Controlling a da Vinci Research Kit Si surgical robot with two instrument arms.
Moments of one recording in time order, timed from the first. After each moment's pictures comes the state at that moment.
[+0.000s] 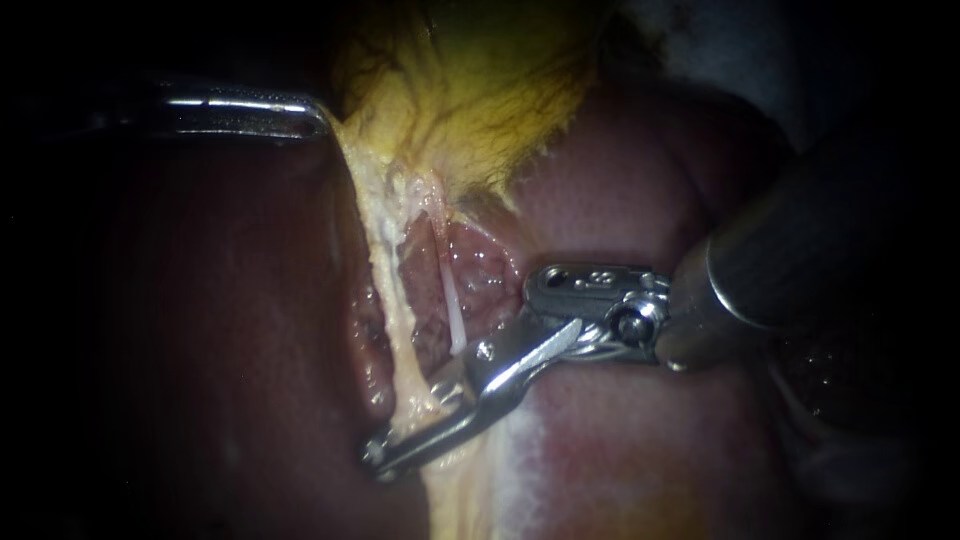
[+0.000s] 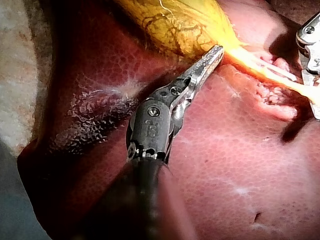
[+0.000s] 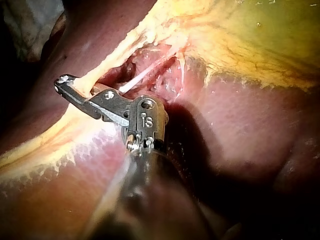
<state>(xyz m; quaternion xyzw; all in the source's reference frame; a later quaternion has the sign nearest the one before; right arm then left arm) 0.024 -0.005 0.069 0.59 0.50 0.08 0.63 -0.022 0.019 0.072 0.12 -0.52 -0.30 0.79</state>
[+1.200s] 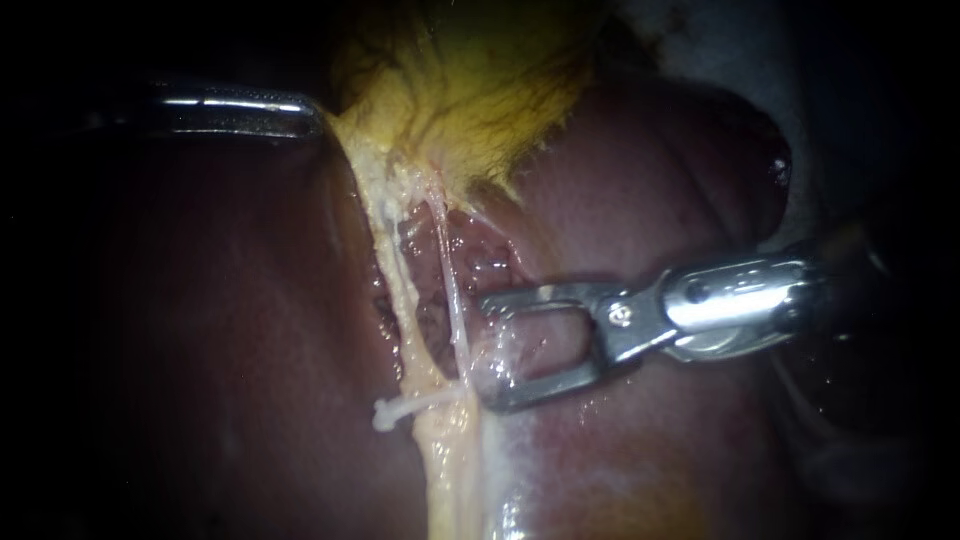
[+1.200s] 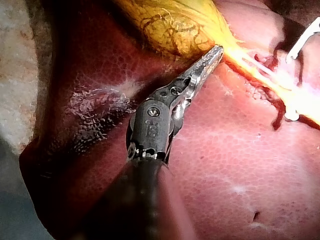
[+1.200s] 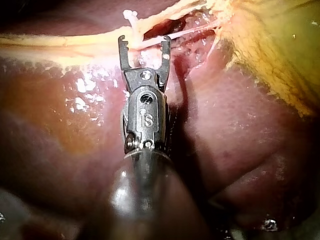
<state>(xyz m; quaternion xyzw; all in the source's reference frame) 0.013 -0.003 0.064 0.19 0.54 0.14 0.80 -0.022 0.018 0.072 0.12 -0.52 -0.30 0.79</state>
